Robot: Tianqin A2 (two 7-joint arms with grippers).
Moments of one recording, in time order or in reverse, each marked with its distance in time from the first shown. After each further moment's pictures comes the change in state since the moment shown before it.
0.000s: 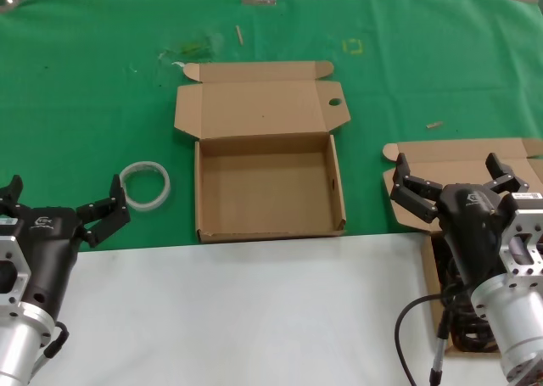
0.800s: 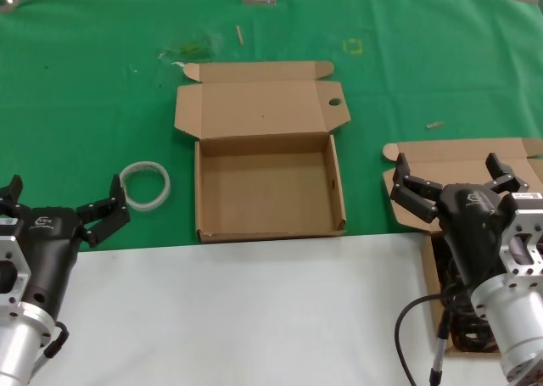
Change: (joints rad) left arm 0.000 0.000 0.000 0.000 0.000 0.000 0.000; right arm 0.000 0.000 0.000 0.000 0.000 0.000 0.000
